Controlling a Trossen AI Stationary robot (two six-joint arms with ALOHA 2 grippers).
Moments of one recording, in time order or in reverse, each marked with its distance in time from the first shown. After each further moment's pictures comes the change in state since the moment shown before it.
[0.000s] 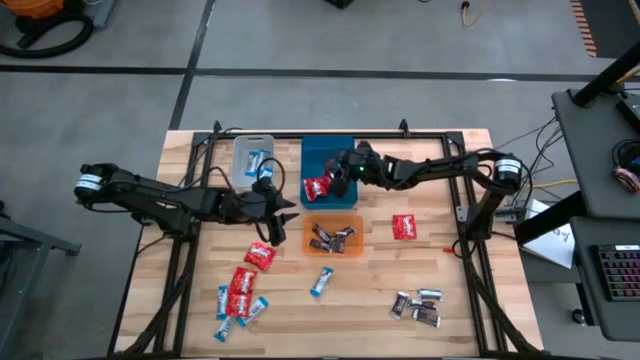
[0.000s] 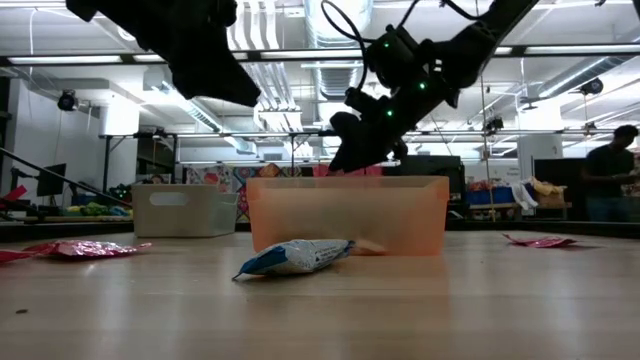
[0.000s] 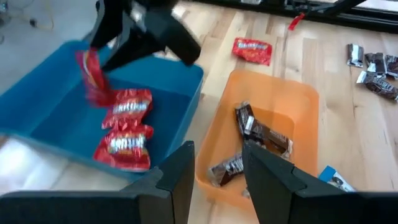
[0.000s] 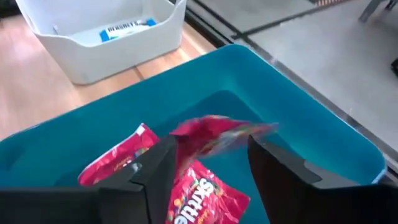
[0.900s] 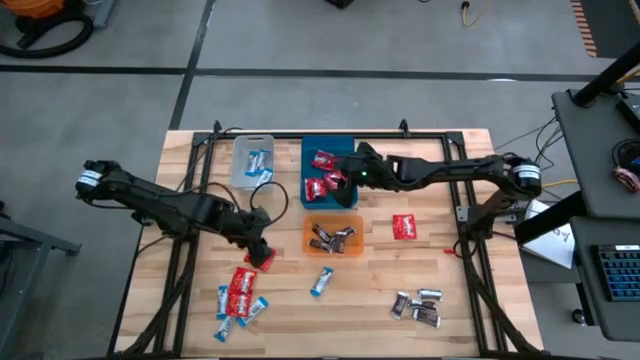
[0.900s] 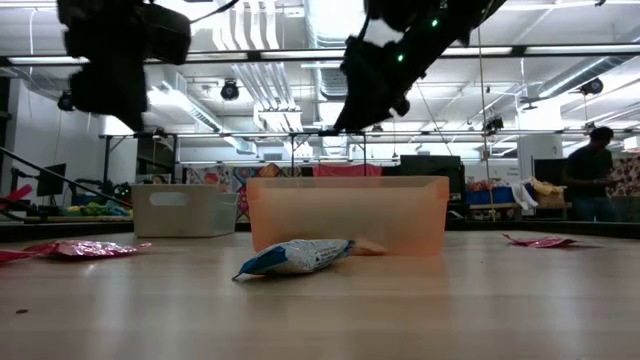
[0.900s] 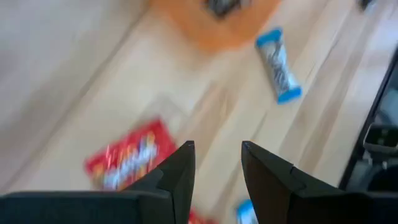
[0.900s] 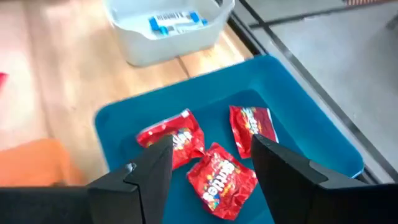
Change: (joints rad) left arm -0.144 0.000 0.096 -0.534 0.347 -0.671; right arm 0.113 -0.143 0.154 -0.407 0.003 -0.045
